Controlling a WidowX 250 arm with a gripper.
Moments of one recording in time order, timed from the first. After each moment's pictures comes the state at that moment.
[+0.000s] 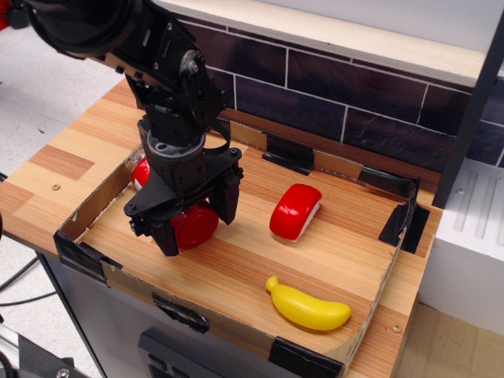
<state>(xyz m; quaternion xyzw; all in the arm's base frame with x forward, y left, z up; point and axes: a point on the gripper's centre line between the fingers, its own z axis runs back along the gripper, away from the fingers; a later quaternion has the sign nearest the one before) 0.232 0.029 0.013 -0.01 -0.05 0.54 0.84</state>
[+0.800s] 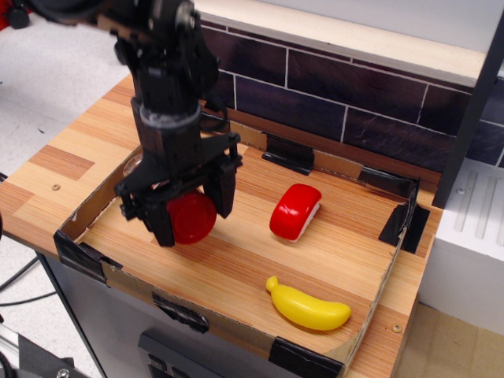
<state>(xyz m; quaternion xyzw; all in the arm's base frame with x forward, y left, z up) 0.221 0.026 0.046 -0.01 0.02 0.55 0.83</state>
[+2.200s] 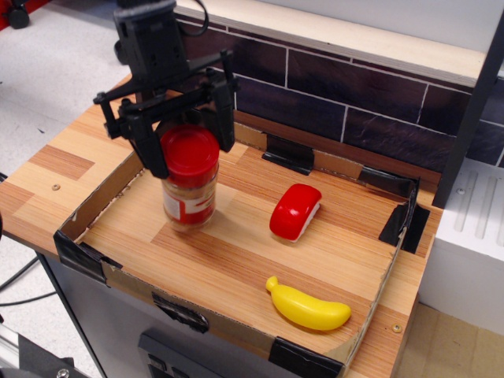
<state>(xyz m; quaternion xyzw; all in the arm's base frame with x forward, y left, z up) 0.235 0.033 0.092 -0.09 0.14 0.51 0.84</state>
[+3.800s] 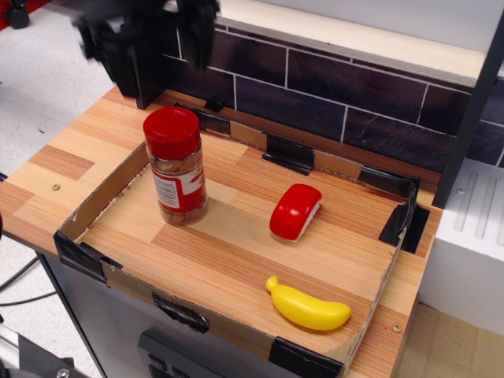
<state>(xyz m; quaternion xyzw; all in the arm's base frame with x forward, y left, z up) 0.260 0.060 0.154 0.00 -0.07 0.52 0.85</state>
